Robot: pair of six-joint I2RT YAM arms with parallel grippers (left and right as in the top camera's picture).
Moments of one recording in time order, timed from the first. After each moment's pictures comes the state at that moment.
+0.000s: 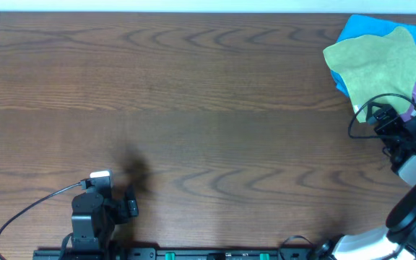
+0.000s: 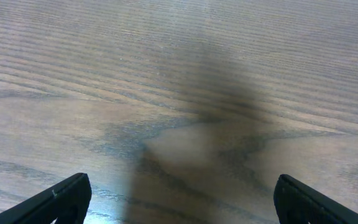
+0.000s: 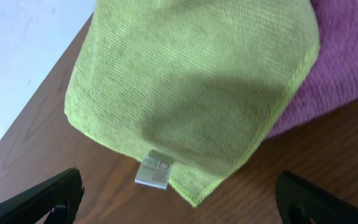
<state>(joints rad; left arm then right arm) -0.03 0.11 0.22 -0.88 -0.05 -0.13 -0.69 1.77 0.75 0.31 -0.56 0.38</state>
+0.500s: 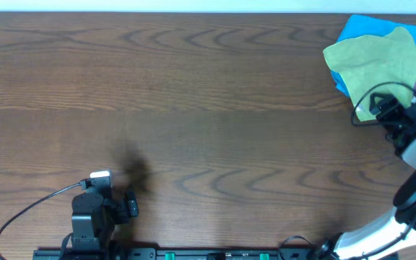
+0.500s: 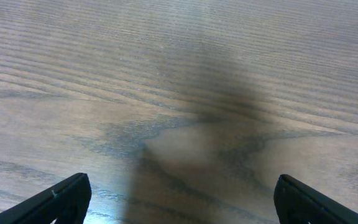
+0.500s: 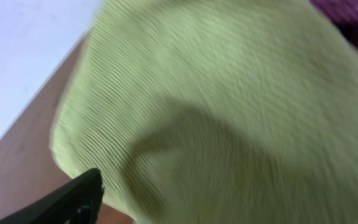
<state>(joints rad) -0.03 0.11 0.22 -0.88 -0.06 -0.13 -0.65 1.93 0.94 0.31 -0.57 0.37</state>
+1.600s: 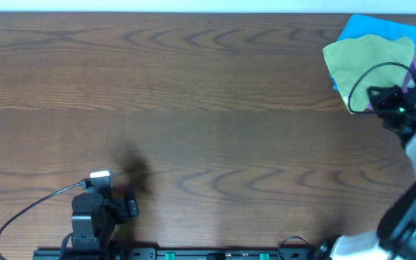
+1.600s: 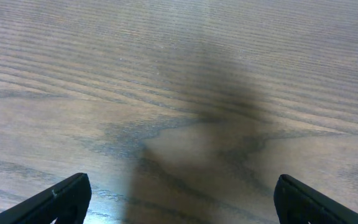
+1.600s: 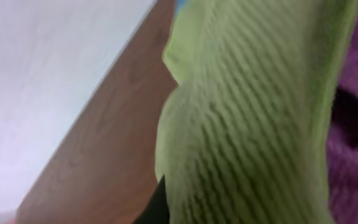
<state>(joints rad) -0.03 0.11 0.22 -0.88 -0.06 -0.13 -0.56 1.66 1.00 -0.12 -0.59 0.52</state>
